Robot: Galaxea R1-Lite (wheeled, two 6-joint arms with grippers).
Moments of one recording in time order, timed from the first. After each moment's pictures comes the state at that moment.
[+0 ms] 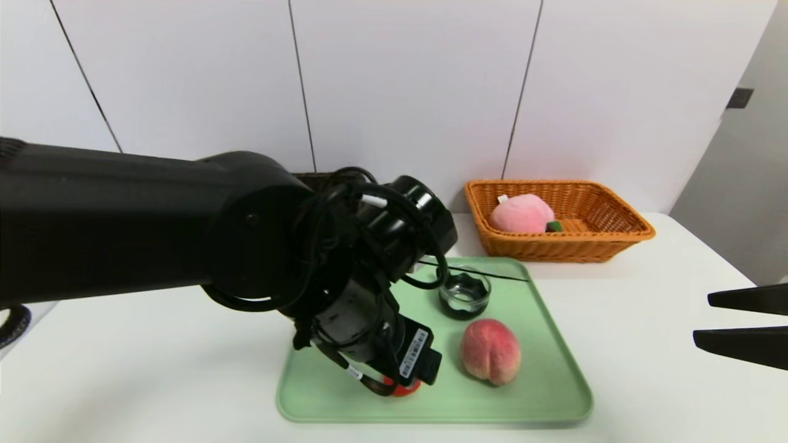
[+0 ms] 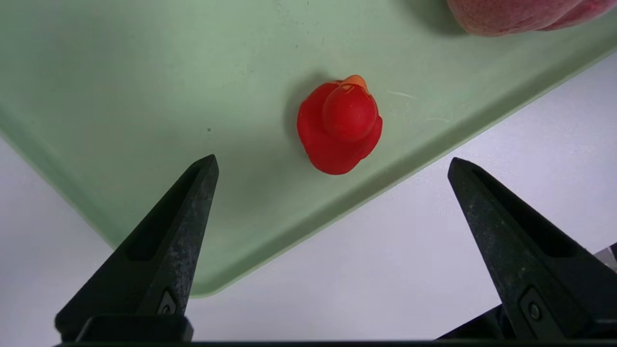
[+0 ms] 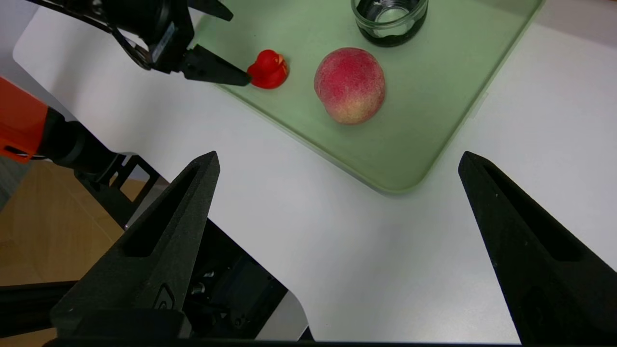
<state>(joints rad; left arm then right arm) -0.91 1.91 -1.55 0.72 0.10 -0.34 0.20 1.08 -1.08 0.65 0.51 -0.04</state>
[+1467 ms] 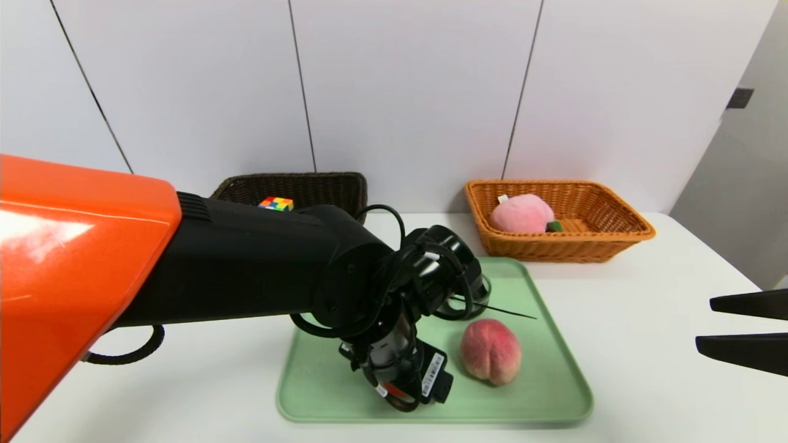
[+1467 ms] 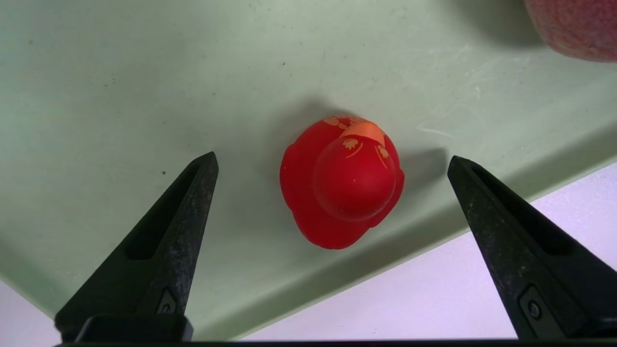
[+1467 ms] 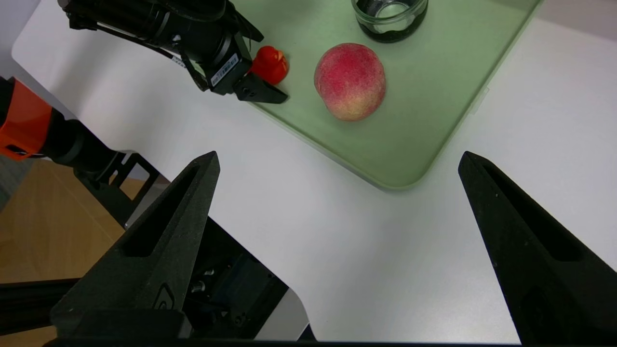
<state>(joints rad) -0.92 2.05 -1.56 0.67 0.14 -0.36 0.20 1.07 -1.07 0.65 0.51 -0.04</state>
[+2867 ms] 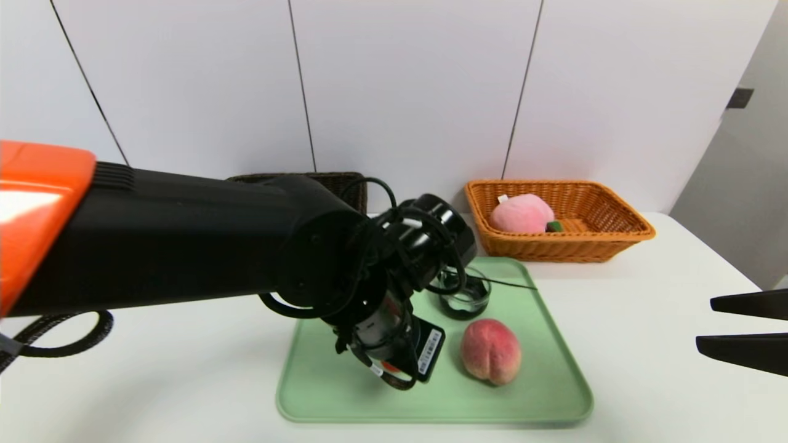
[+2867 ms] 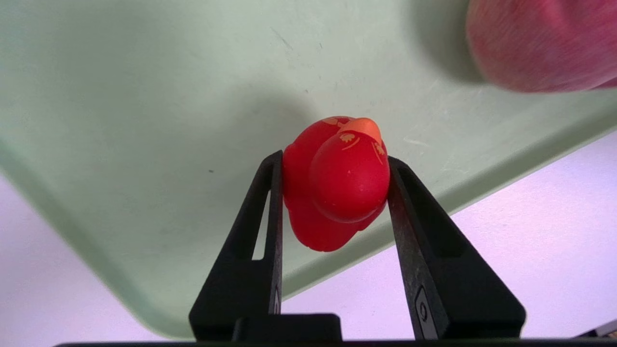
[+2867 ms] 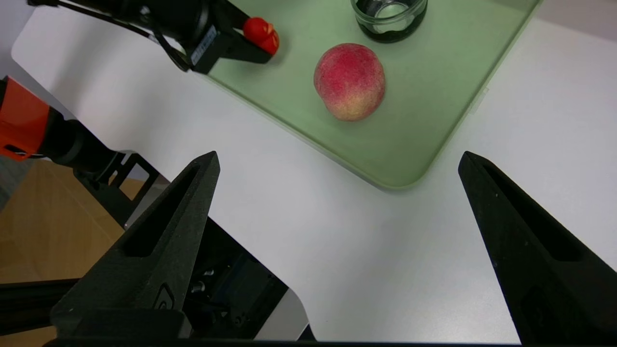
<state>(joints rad) -0.91 1.97 -1.60 0.68 0.16 -0.35 0.20 1.07 -1.06 0.65 0.51 -0.04</state>
